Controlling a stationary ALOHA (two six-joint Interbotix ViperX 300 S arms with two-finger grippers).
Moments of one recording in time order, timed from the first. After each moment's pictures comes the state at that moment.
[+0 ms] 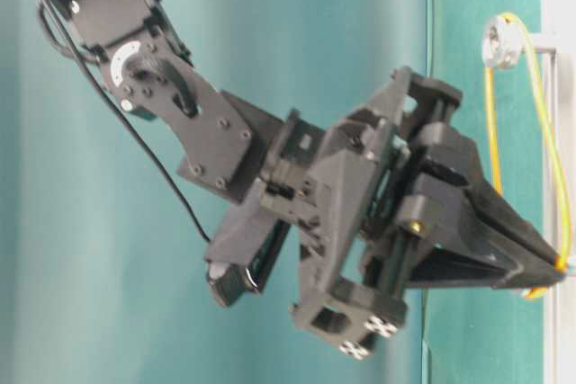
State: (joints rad) left arm 0.00 -0.99 0.94 0.03 0.64 -0.01; right arm 0.03 0.31 0.14 0.09 0.58 1.08
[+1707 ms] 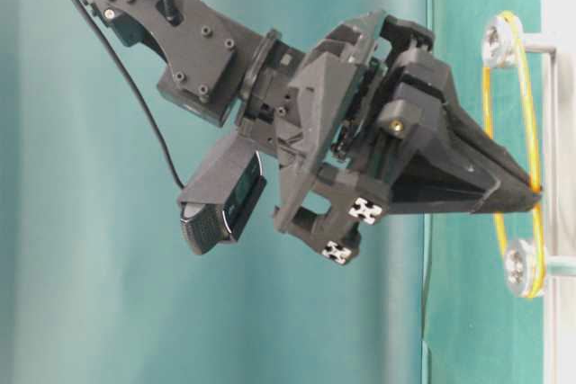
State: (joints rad) left arm 0.00 -0.99 0.94 0.03 0.64 -0.01; right arm 0.04 0.19 0.30 -0.01 0.54 1.03
